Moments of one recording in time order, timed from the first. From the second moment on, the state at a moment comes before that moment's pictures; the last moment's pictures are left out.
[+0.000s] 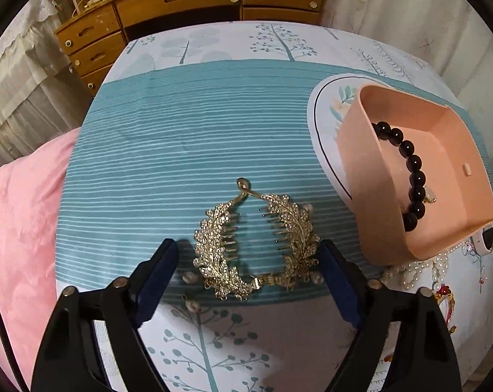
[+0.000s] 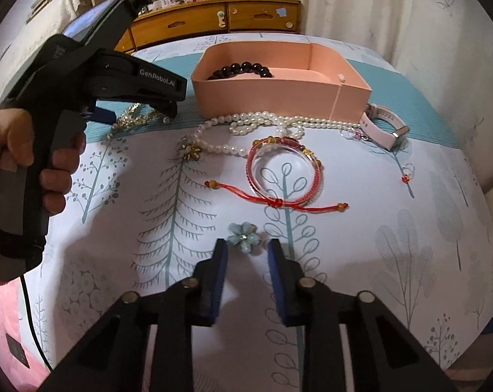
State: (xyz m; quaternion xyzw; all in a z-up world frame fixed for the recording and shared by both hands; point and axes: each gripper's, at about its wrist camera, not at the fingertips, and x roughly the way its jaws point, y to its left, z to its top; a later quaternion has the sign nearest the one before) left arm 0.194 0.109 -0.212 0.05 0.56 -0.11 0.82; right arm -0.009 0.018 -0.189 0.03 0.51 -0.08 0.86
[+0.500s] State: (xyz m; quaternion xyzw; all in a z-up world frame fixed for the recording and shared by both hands) left arm 0.188 0.124 -0.164 0.03 0.54 -0.12 0.83; right arm 0.018 0.004 -0.140 0.04 0.45 -0.06 0.89
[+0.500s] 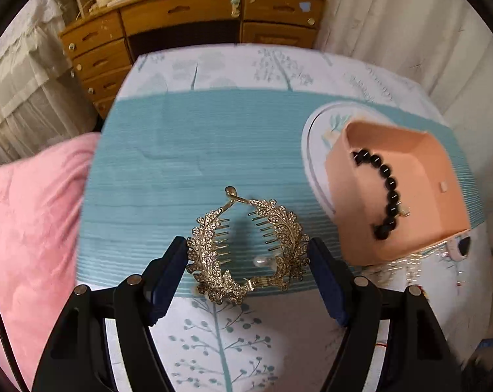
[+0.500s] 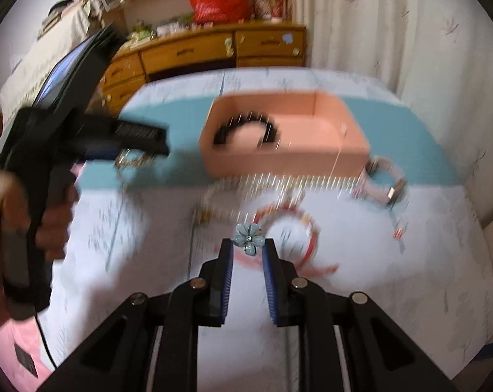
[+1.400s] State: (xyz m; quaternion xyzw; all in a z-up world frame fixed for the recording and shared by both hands) left arm 0.196 0.054 -0.097 0.00 0.50 -0.23 0.83; right arm 0.084 -0.090 -0.104 0.12 0.43 -0.07 0.89
